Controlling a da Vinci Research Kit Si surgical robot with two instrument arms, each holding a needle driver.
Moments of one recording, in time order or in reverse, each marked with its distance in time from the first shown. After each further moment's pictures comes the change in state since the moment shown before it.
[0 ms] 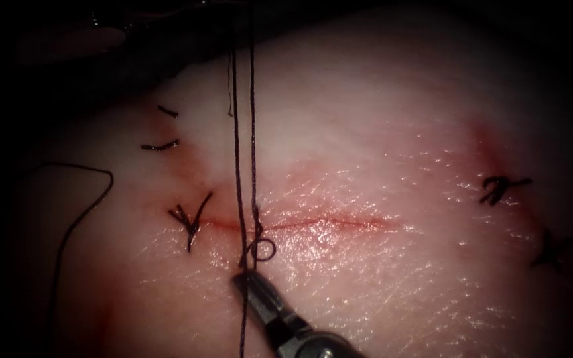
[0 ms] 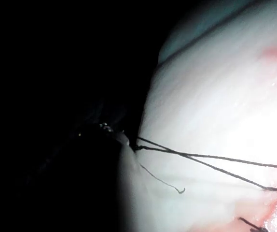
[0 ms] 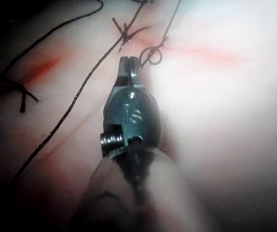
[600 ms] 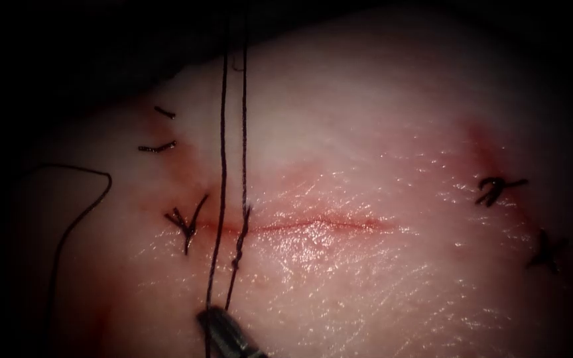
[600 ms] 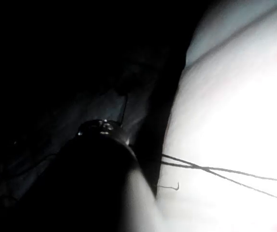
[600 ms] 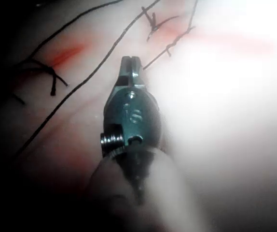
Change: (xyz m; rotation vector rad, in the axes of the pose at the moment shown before) right arm -0.003 -0.004 -0.004 0.061 -0.039 -0.051; left arm -0.001 -0.004 0.002 0.052 0.050 0.012
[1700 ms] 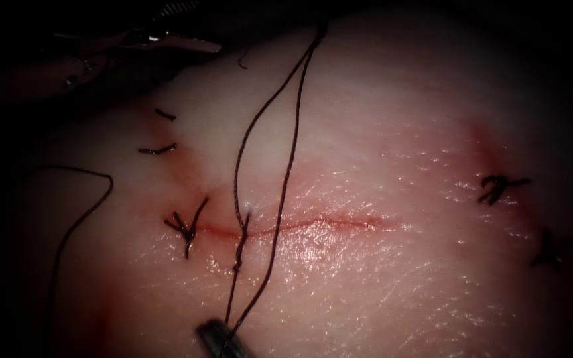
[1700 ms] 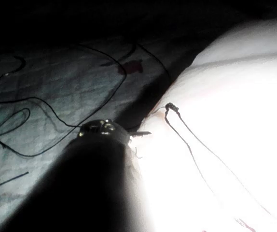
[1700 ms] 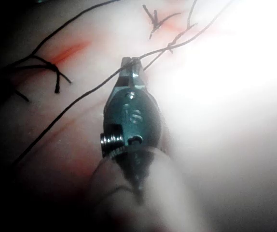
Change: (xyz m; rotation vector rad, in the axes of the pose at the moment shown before) right arm 0.000 0.001 0.001 0.002 -0.010 -0.016; left arm -0.003 0.007 -0.007 -0.296 0.085 -0.533
